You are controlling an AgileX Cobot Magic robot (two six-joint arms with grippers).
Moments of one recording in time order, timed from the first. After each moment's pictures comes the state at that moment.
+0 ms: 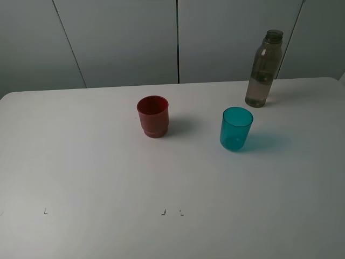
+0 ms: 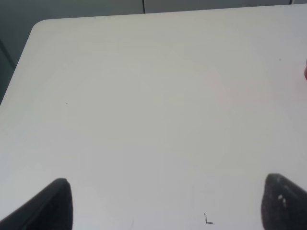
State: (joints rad) left arm 0.00 0.00 -0.51 0.02 1.09 0.00; right arm 0.06 0.00 -0.51 0.05 1.10 -0.04
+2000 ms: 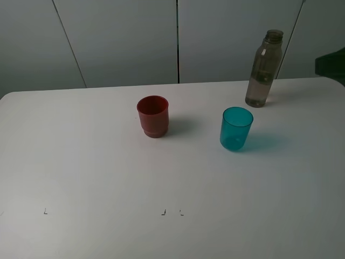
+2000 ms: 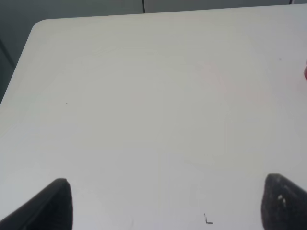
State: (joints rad) left arm 0.00 0.00 -0.51 0.02 1.09 0.00; right arm 0.11 0.82 -0.61 0.19 0.46 -0.25
